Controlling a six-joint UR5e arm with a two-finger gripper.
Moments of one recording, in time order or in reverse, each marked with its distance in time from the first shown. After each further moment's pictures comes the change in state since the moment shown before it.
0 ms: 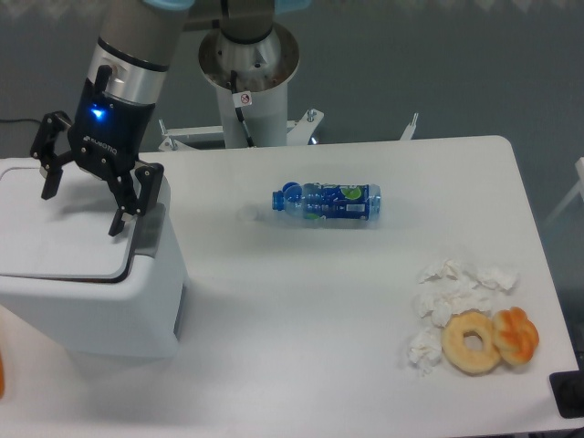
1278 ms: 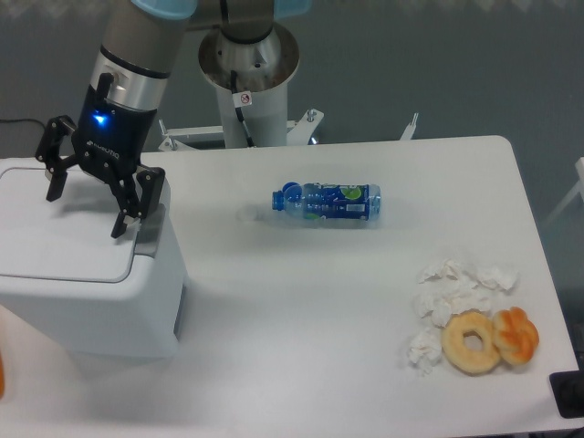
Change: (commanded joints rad) arm -0.002 -0.005 -0.011 -0.002 0.005 0.037
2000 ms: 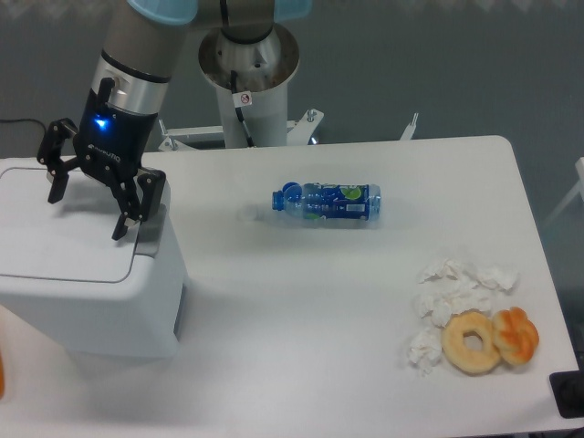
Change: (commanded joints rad) arm -0.002 0.000 -0.006 -0.002 0.000 -0.011
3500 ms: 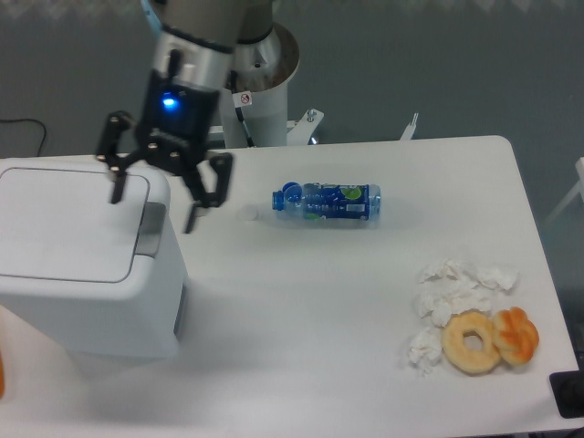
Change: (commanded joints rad) arm 0.239 0.037 0.067 -0.002 0.018 0.106
